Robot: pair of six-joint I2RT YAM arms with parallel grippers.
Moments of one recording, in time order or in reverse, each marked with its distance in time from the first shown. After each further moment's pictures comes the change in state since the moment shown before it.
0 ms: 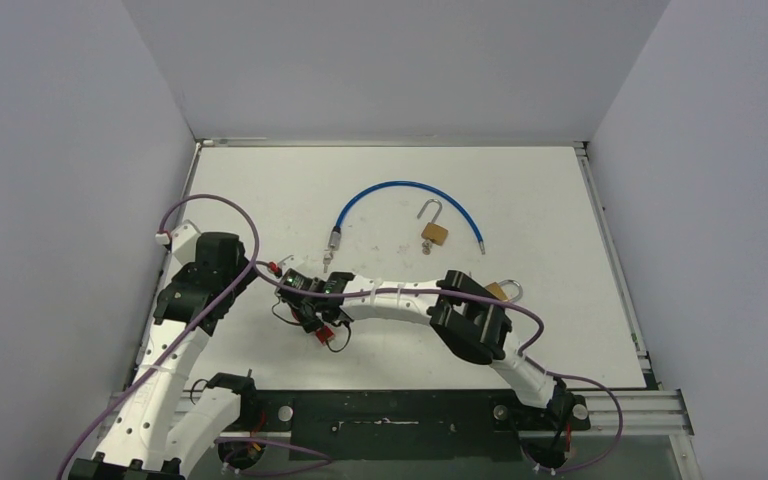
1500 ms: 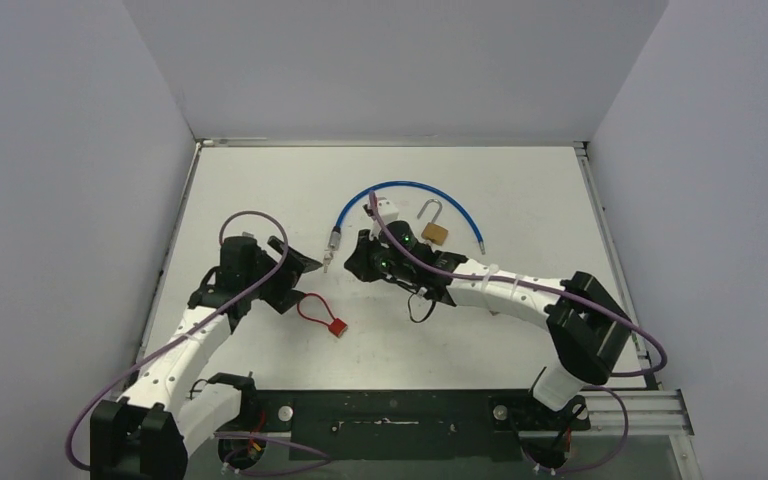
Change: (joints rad) left arm 0.001 0.118 -0.238 0.447 0.702 -0.257; right arm -0.274 -0.593 -0.675 0.582 -0.142 0.115
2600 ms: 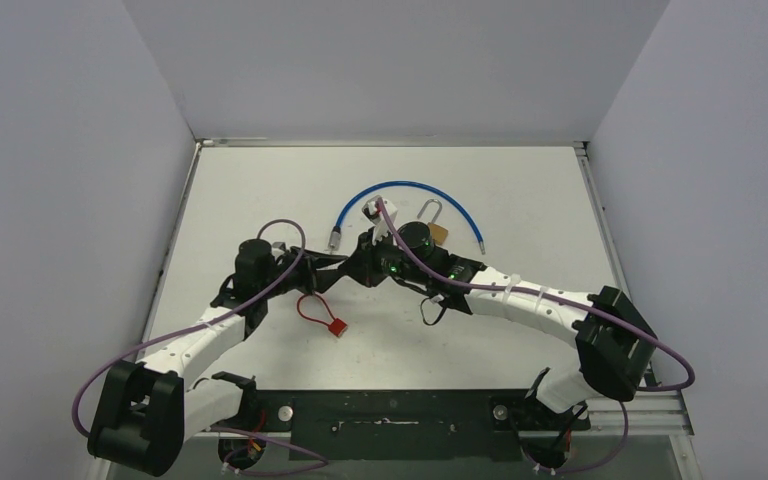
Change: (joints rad) left arm -0.108 0.156 -0.190 0.690 0.376 -0.785; right arm -0.008 -0.154 -0.078 0.131 -0.204 -0.150
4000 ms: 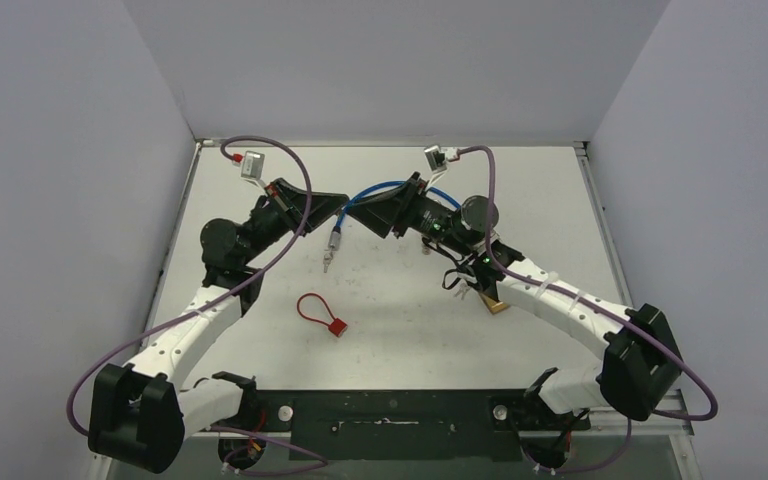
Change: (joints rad) left arm -0.004 0.012 0.258 0.655 0.070 0.642; right arm -0.187 -0.137 -0.021 0.460 -0.197 0.415
